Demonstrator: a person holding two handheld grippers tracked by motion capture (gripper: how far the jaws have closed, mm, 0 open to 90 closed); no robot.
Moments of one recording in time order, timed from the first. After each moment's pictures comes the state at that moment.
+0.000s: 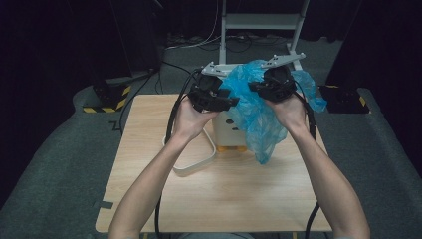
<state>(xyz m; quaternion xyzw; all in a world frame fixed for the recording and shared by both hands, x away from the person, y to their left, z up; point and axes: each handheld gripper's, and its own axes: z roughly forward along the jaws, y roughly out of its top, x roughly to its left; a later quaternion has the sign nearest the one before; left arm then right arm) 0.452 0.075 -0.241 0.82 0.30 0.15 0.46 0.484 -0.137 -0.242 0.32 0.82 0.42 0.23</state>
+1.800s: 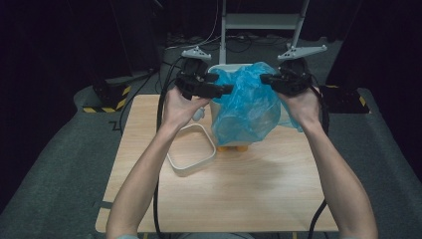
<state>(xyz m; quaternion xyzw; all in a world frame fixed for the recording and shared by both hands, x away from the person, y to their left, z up) 0.457 0.103 -0.216 0.80 0.31 0.14 0.49 0.484 -0.165 -0.222 0.33 0.80 0.45 0.24</state>
